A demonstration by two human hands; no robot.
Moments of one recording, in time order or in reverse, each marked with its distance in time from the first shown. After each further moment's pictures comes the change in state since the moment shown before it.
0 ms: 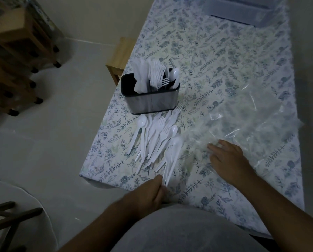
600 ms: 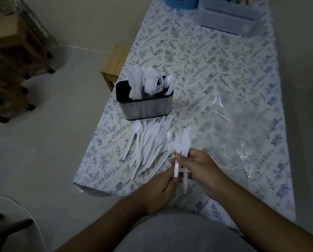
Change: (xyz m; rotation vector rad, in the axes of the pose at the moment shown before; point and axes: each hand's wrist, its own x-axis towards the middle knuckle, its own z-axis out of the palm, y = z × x) left_hand 0.025 0.039 -0.007 -0.203 0.066 0.210; right_hand -0.038 -0.098 -0.025 1.210 -0.282 0.151
